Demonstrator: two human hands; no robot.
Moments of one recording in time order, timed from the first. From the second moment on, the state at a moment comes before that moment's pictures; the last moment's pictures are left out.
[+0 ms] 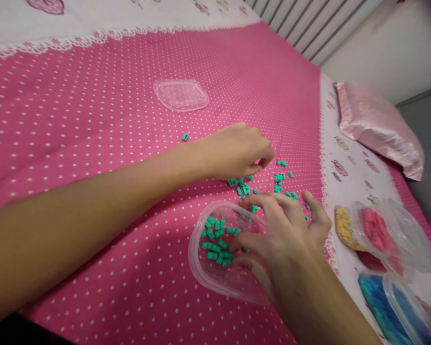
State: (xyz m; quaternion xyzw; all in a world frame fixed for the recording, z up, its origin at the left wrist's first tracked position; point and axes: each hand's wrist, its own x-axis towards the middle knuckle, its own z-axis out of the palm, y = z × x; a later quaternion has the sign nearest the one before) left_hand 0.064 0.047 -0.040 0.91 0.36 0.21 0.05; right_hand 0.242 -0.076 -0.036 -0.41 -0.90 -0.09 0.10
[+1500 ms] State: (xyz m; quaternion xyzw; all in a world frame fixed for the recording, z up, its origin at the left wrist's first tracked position) left_hand 0.062 0.049 -0.044 0.91 0.35 0.22 0.06; right_hand 0.244 -0.078 -0.033 -0.38 -0.92 -0.09 0.08
